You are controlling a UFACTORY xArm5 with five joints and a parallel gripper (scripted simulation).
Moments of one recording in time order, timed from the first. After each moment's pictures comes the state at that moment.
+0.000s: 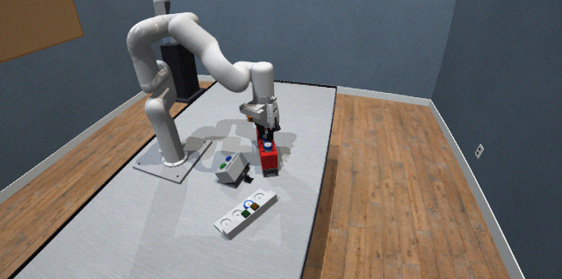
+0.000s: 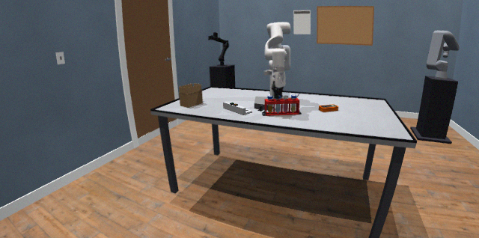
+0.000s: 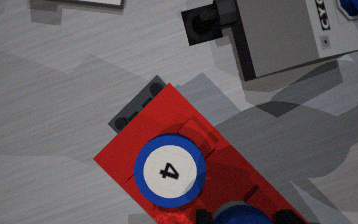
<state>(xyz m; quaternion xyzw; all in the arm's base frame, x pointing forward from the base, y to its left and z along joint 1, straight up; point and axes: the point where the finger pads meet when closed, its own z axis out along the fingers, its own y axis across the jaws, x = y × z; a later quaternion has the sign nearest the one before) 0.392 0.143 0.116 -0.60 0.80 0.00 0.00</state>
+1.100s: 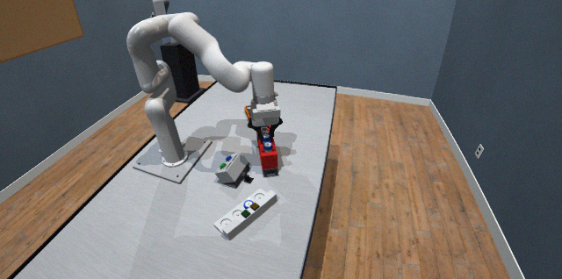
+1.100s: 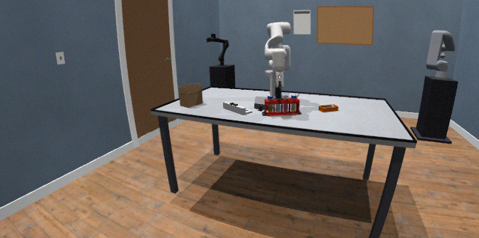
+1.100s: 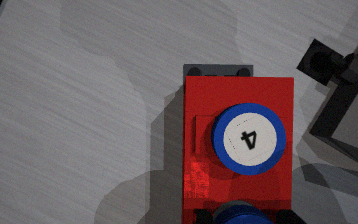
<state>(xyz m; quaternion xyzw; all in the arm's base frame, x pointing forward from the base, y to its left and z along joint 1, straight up) 0.392 0.144 0.117 -0.86 0.51 0.00 0.00</state>
